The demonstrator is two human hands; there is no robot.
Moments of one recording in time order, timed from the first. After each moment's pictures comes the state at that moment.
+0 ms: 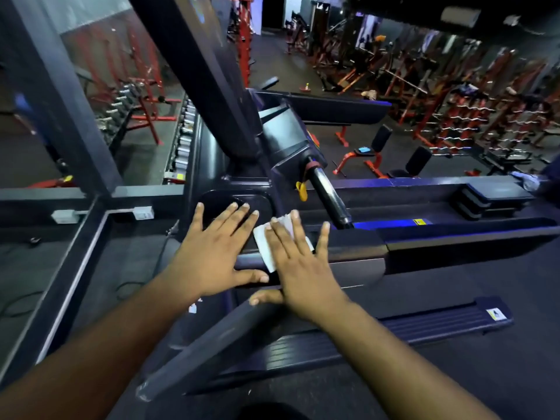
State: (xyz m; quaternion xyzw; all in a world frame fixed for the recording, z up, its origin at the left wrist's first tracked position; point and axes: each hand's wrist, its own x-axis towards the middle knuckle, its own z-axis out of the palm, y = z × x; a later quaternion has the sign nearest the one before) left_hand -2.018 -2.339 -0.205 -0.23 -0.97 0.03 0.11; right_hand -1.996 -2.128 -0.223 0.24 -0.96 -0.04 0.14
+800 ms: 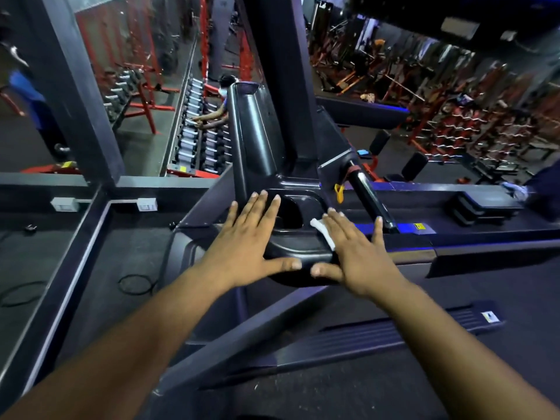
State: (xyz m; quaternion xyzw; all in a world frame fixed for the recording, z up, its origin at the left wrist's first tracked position) left_hand -2.029 -2.404 -0.208 -0.21 -0.97 -0.13 0.03; right_hand -2.014 -2.153 -0.186 0.16 -0.99 -0.01 0.01
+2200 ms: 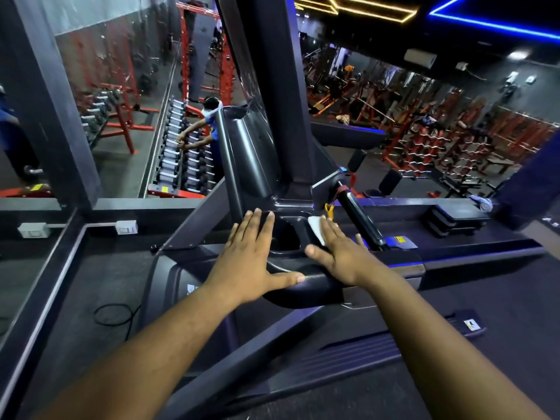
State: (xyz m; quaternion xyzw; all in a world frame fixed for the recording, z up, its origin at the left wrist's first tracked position) left_hand -2.043 -2.402 -0.214 -0.20 -0.95 -0.22 0.06; right_hand -2.045 -2.173 -0.165 0.06 -0.99 0.12 -0.10
